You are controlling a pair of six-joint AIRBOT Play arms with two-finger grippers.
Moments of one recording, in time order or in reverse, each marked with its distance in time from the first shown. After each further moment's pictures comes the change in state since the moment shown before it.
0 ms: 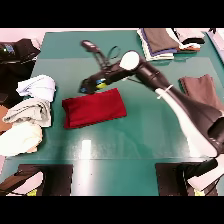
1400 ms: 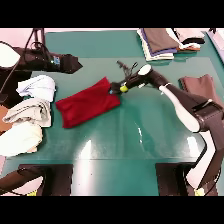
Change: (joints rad) left arm -0.370 -0.093 -0.010 -0.009 0.019 0.026; right arm -0.309 -0.202 -0.112 0.177 0.026 0.001
